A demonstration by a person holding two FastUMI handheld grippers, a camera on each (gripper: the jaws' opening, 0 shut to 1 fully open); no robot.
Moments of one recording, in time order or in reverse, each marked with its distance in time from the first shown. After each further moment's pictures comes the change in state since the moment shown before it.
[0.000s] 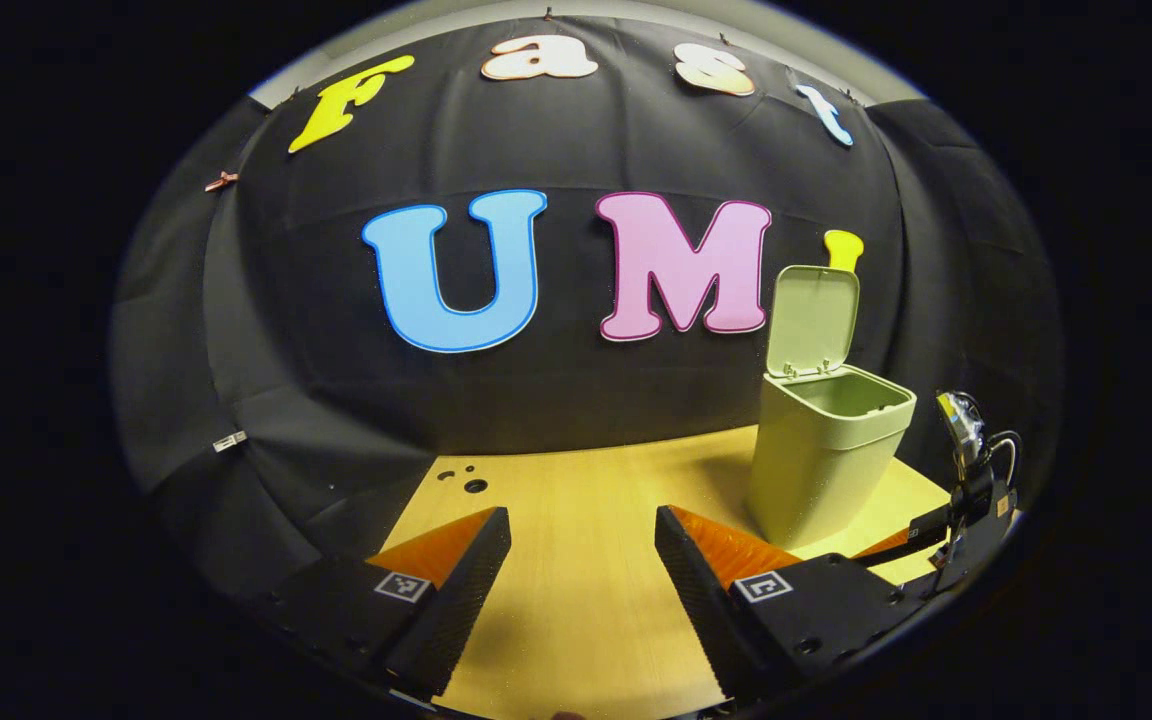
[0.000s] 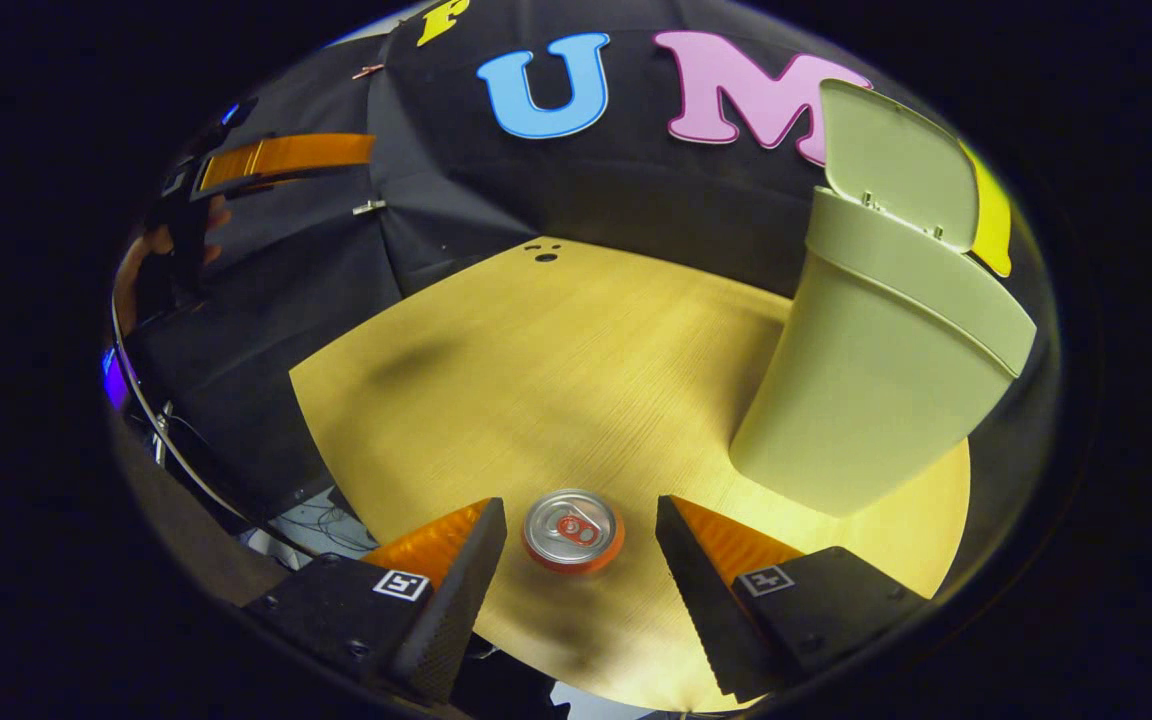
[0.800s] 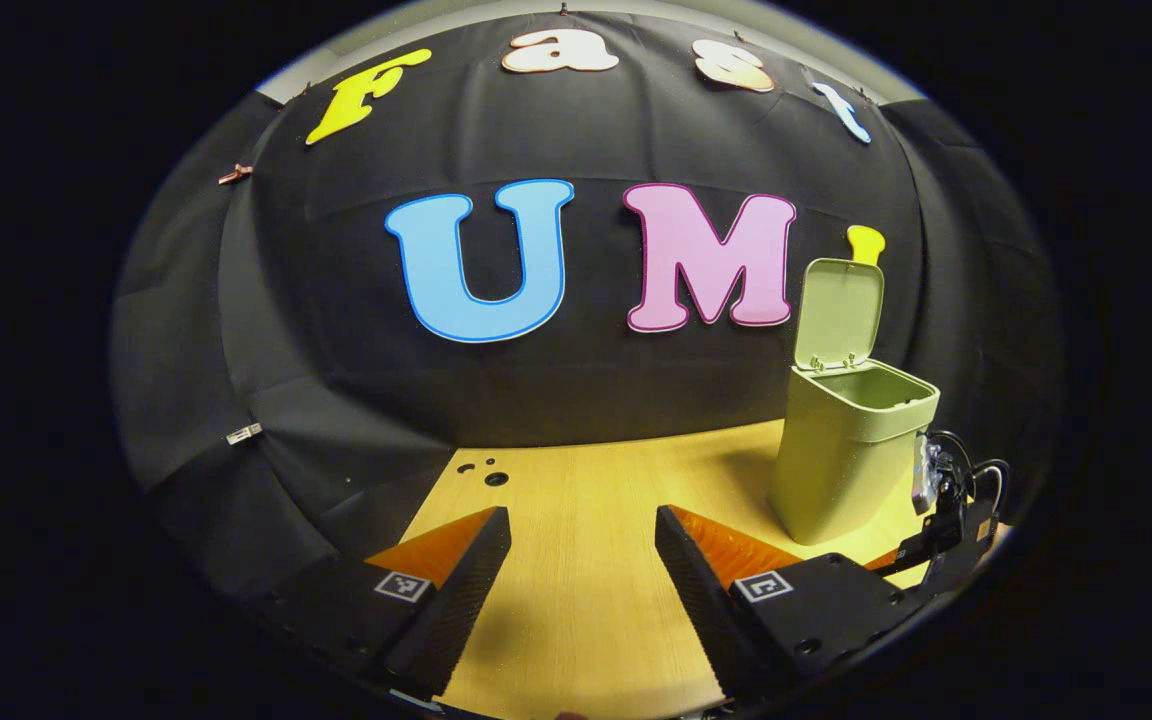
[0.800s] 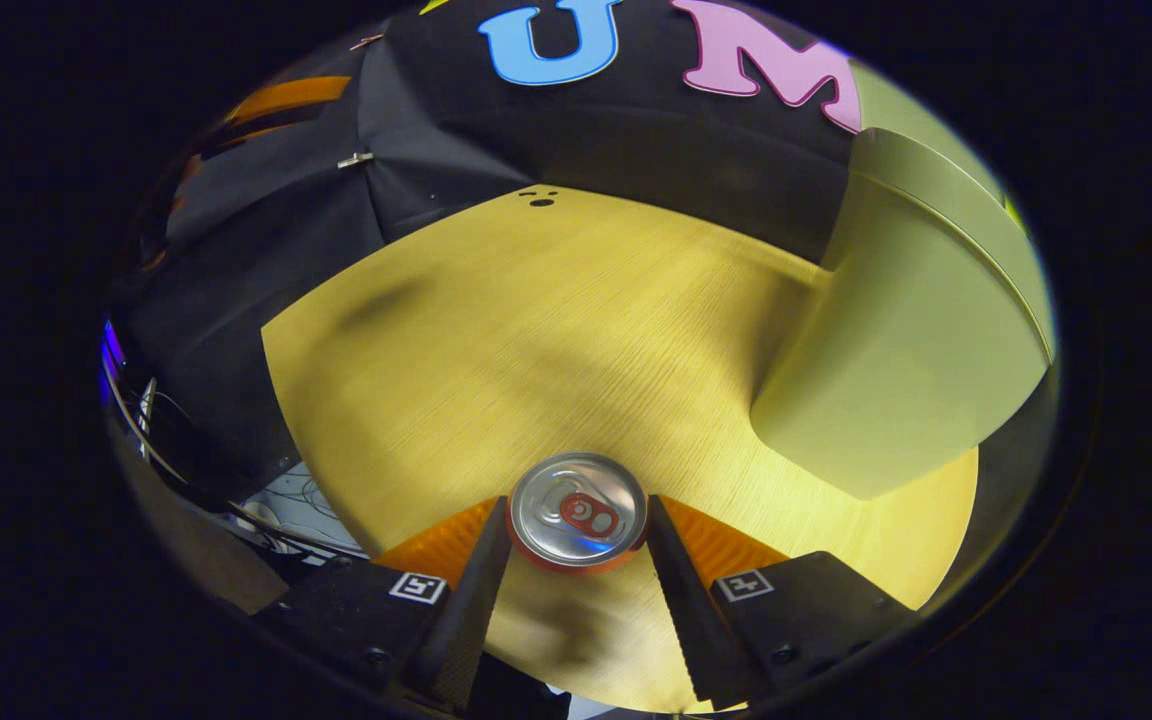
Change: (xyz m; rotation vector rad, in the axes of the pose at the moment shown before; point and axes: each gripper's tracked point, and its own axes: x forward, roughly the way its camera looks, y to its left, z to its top) left arm 0.007 0.018 -0.007 -0.011 0.014 0.035; right arm 0.034 -0.006 -0.028 0.005 0.122 -0.018
